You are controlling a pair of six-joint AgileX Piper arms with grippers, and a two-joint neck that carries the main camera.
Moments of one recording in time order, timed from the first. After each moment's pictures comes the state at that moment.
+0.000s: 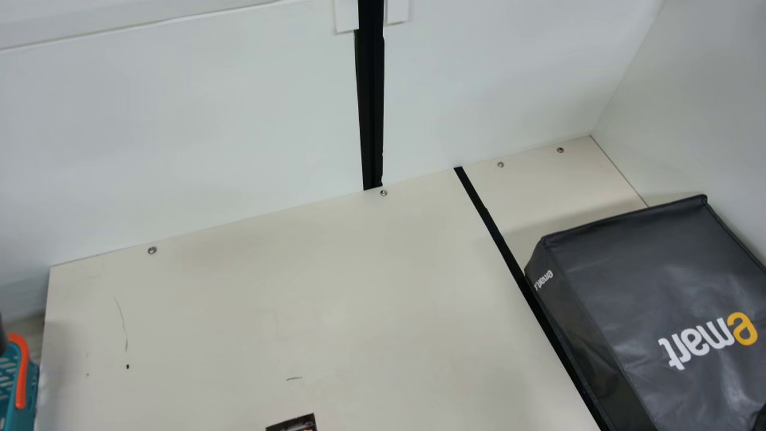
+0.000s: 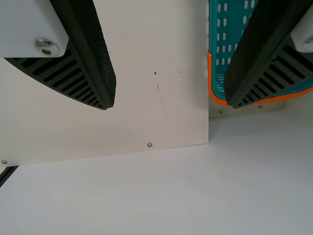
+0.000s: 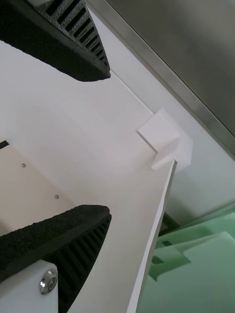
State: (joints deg) left arm -4.2 67.1 -82.6 -4.6 58.1 6.4; right arm -56.4 97.6 -124.1 41.9 55.5 -2.6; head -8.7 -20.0
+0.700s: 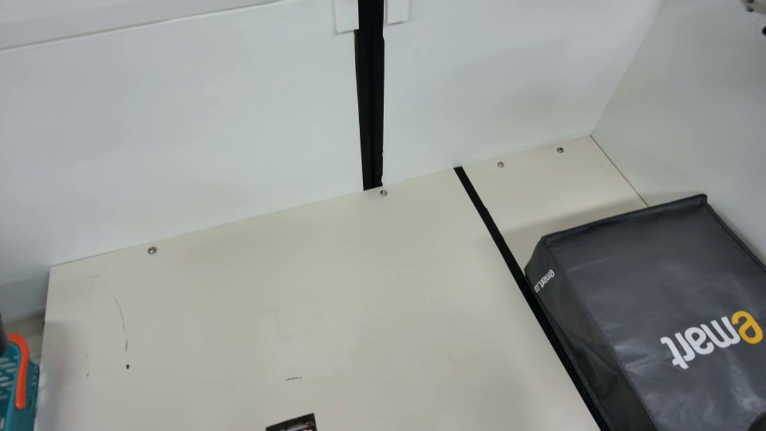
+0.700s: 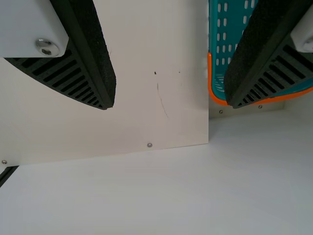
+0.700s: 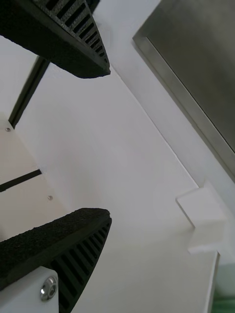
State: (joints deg) left arm -4.2 67.1 -82.6 -4.6 58.1 6.4; right arm -48.6 91.4 -117.1 47.5 58.5 -11.3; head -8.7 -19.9
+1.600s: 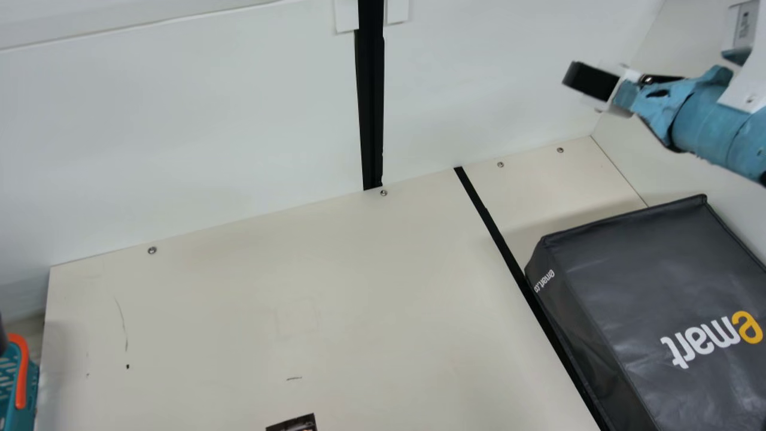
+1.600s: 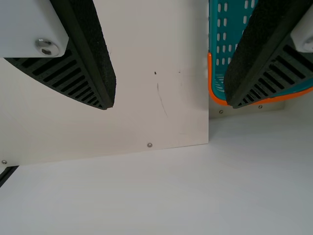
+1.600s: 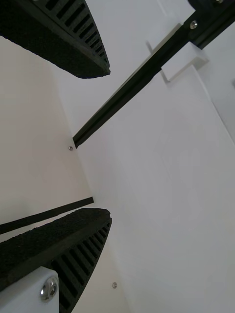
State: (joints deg) left arm -4.2 67.1 -82.6 -4.6 58.1 6.4; right arm -34.5 76.3 -88.5 47.9 52.4 -25.4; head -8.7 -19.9
